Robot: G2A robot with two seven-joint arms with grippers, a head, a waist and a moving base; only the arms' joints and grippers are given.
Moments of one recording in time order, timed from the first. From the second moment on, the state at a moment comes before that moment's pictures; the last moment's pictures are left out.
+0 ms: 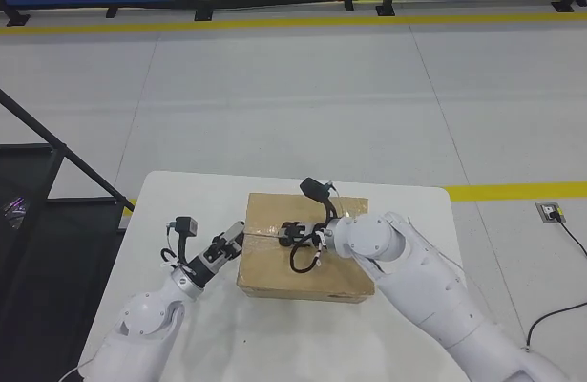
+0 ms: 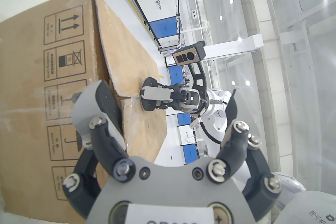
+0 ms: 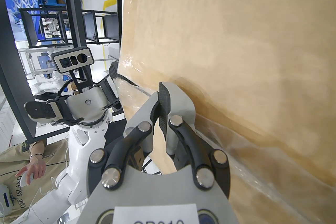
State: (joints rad) left arm 1.05 -1.20 -1.33 -1.32 -0.27 -0.46 -0.62; right arm -0.44 -1.35 0.73 -1.15 -0.03 0.22 0.76
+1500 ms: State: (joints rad) left arm 1.07 -1.19 -1.41 -1.30 -0.34 -0.50 -0.57; right arm -0.72 -1.25 1.08 -1.41 -0.25 0.26 0.93
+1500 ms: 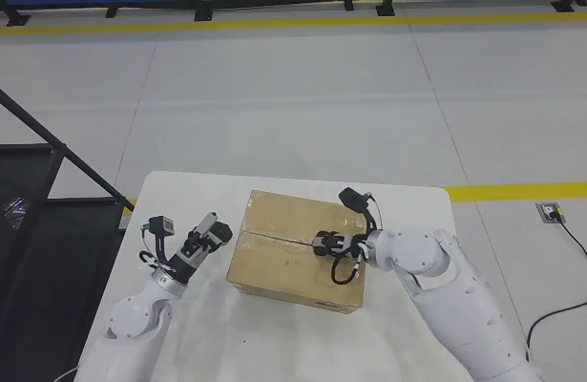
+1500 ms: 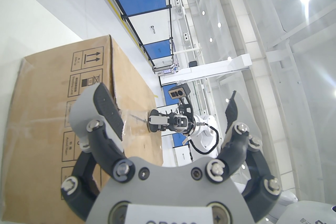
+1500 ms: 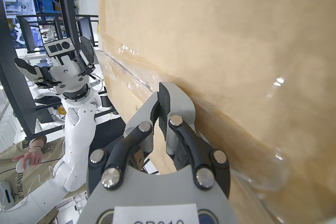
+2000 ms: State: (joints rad) left arm 1.08 -1.19 -1.41 -1.31 -0.34 -0.50 -0.57; right arm -0.87 -1.19 1.30 -1.50 -0.21 0.25 0.94
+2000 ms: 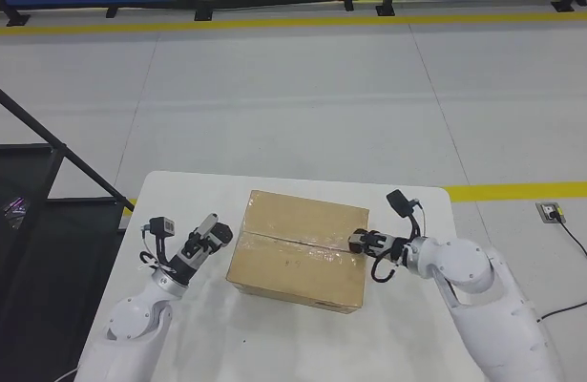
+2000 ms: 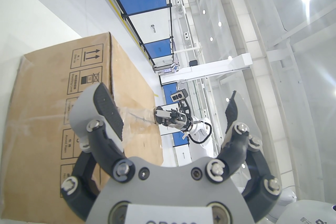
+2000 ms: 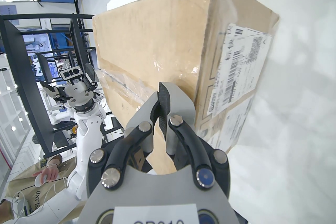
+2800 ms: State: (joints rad) left arm 1.11 -1.19 -1.40 -1.33 -0.31 -0.51 -0.58; right arm -0.63 -1.29 0.94 -1.28 -0.10 0.20 0.79
